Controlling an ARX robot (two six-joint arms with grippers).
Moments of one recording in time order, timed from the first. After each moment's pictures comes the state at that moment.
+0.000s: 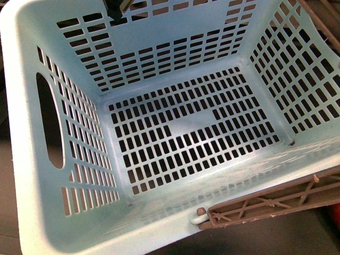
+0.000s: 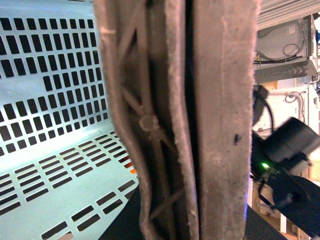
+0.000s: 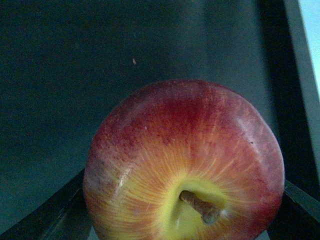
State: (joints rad) left arm -0.73 1.54 1.13 -0.15 0.15 -0.98; right arm -0.31 1.79 0.83 0.26 -0.06 -0.15
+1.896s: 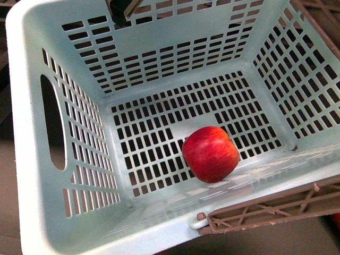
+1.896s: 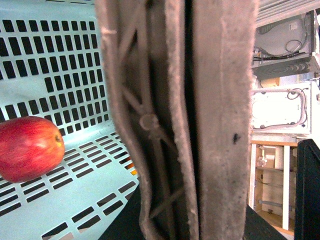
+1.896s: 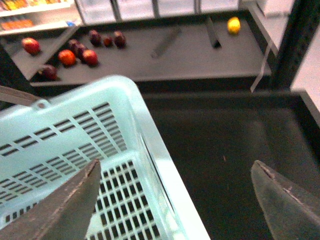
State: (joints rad) left arm -0.73 1.54 1.13 -0.15 0.15 -0.97; right arm 0.24 0.83 0.50 0.15 0.24 0.16
